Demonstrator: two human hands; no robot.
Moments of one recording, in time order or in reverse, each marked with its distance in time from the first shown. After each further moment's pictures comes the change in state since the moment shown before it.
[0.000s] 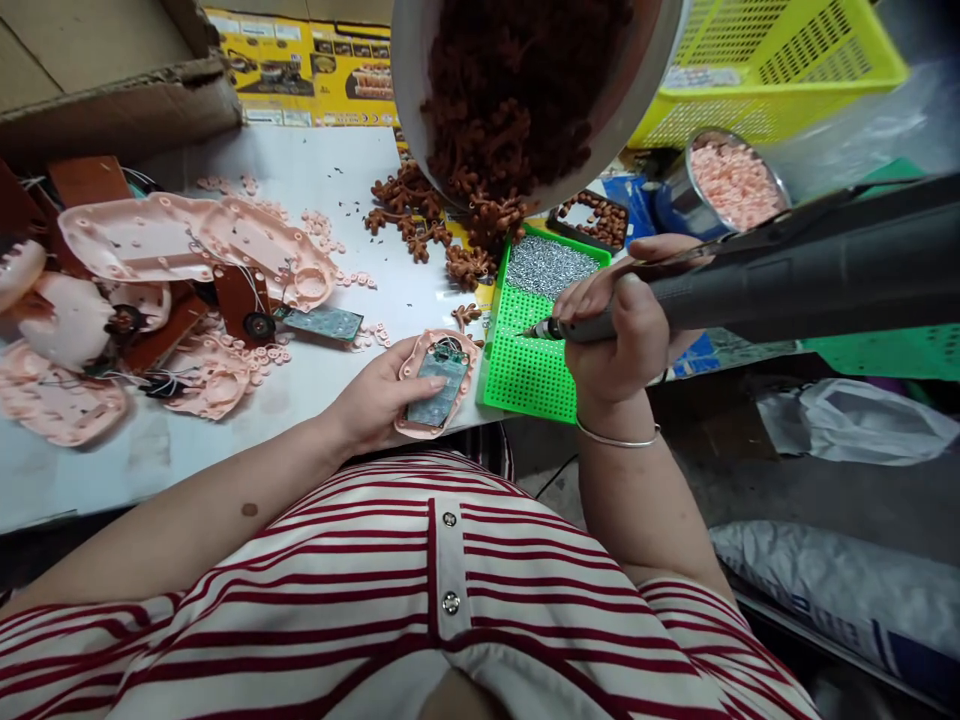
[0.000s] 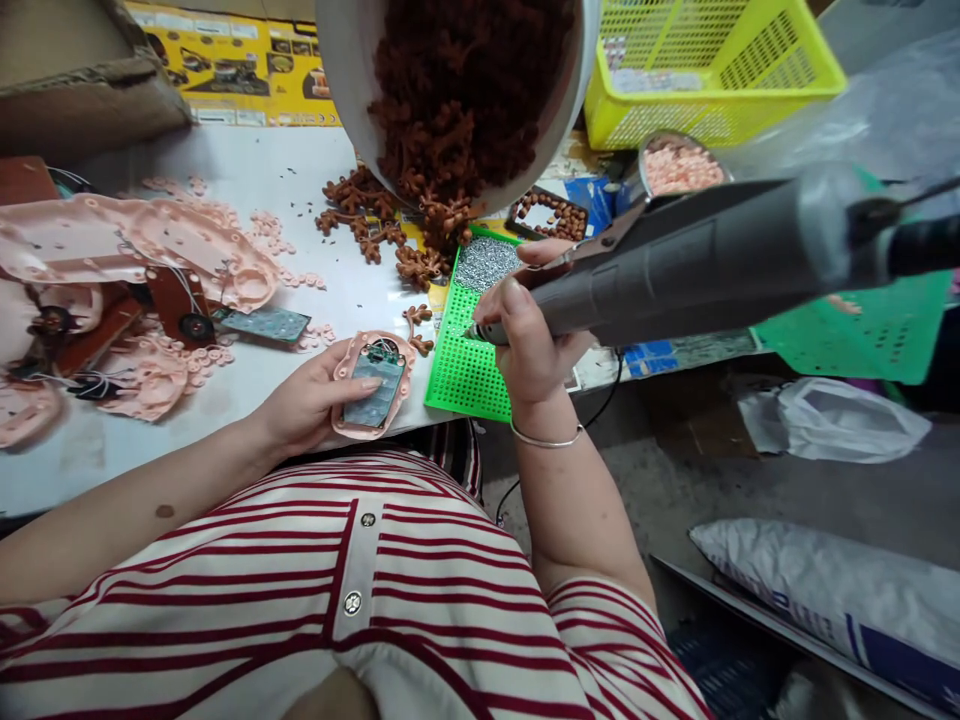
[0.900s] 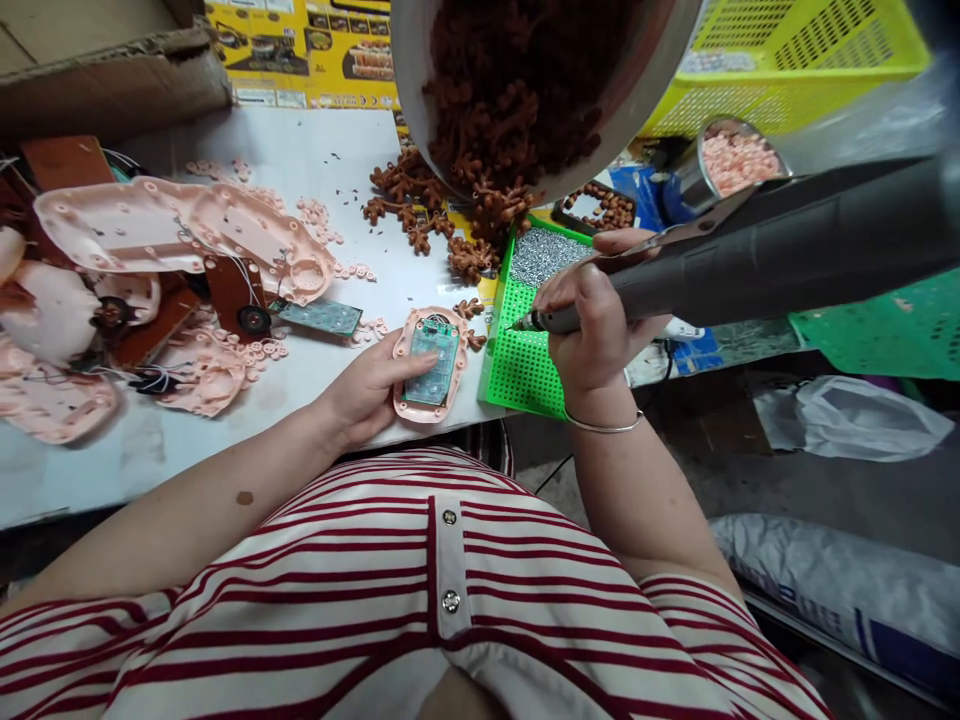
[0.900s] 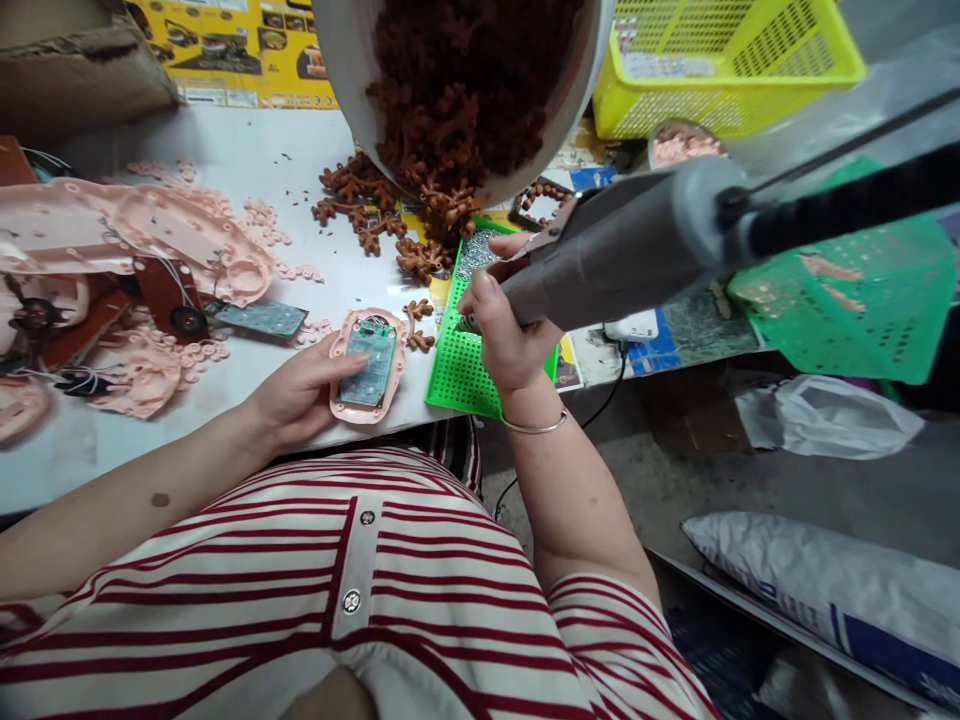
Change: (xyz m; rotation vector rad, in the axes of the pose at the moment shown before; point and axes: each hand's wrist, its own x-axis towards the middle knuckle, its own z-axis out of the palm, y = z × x) left_hand 0.009 0.007 0.000 -0.231 0.044 -0.056; right_hand -0.009 0.028 0.004 -0.097 -0.009 0.021
